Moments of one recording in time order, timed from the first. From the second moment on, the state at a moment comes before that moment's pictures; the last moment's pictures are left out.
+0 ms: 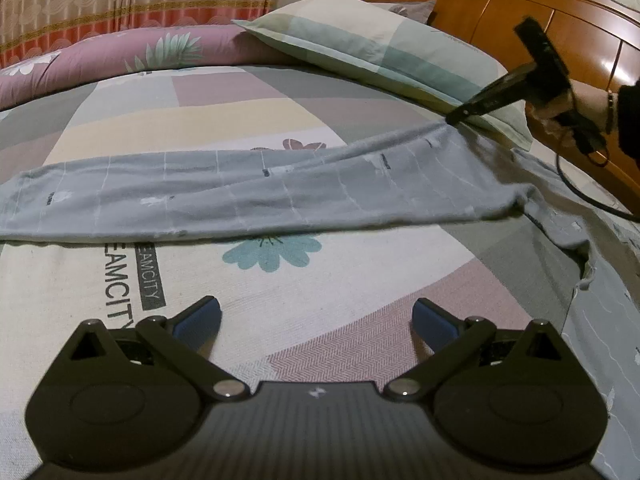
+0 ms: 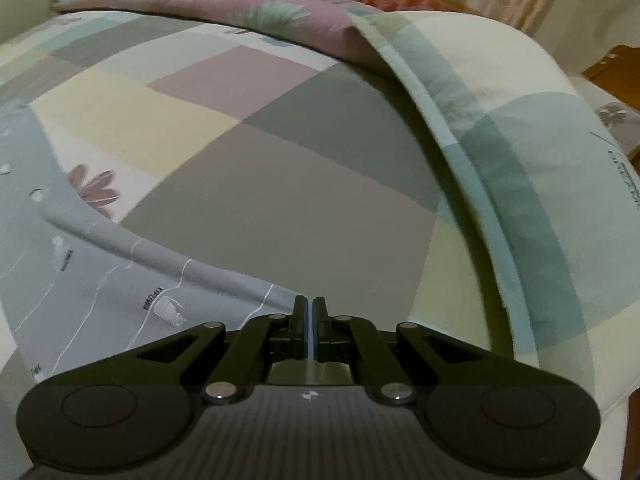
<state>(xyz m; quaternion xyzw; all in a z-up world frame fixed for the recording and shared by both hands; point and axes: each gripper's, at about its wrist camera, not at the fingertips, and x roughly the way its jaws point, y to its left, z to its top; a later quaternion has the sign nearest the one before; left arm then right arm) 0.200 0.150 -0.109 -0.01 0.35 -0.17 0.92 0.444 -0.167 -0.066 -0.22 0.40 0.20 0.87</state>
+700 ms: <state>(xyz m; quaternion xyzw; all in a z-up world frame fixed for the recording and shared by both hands) 0.191 0.196 -0.082 -0.04 0.33 -0.10 0.94 0.414 0.009 -0.077 -0.21 0.36 0.42 0.80</state>
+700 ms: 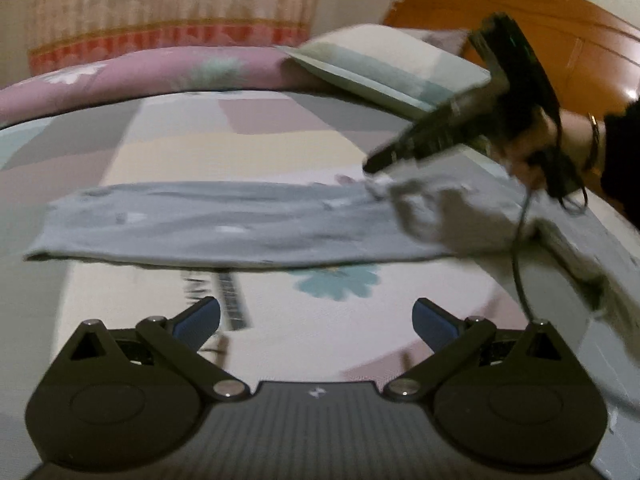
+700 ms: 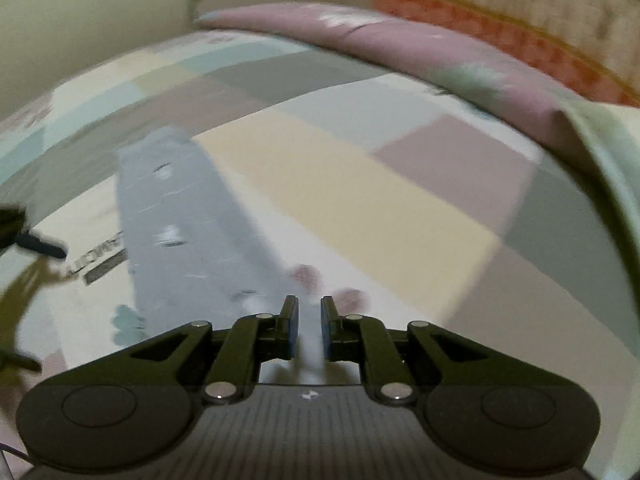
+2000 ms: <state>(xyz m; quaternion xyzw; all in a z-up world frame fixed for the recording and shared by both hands) 0.196 0.218 -0.088 -0.07 0.34 -0.07 0.94 0.427 0.067 -0.097 -0.28 0.28 0.37 0.84</state>
